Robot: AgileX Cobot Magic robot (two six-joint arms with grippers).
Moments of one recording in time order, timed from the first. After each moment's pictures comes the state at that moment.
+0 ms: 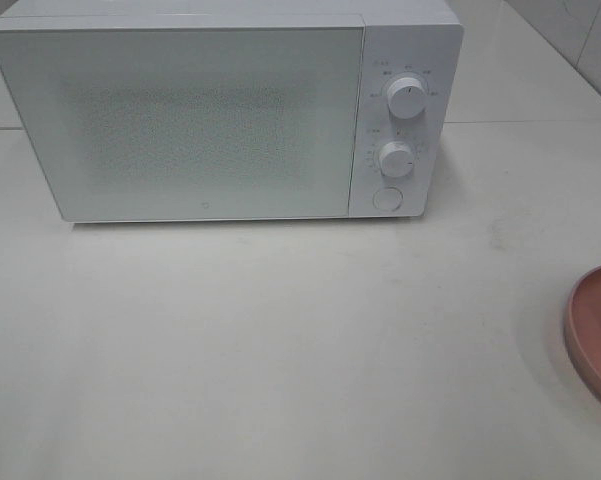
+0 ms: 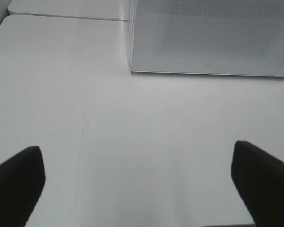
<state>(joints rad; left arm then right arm) 0.05 0.00 -0.51 -0.17 1.07 0.05 0.14 0.27 -0.51 -0.04 0.75 0.14</state>
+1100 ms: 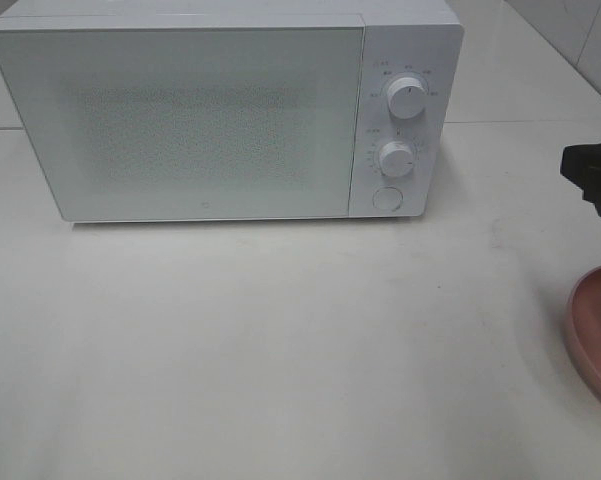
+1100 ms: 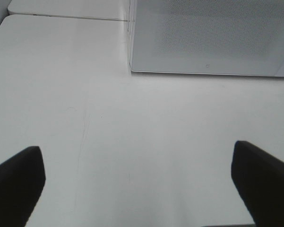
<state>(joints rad) 0.05 0.00 -0.51 -0.17 1.07 0.05 0.14 0.93 -0.38 -0.04 -0.12 0.14</state>
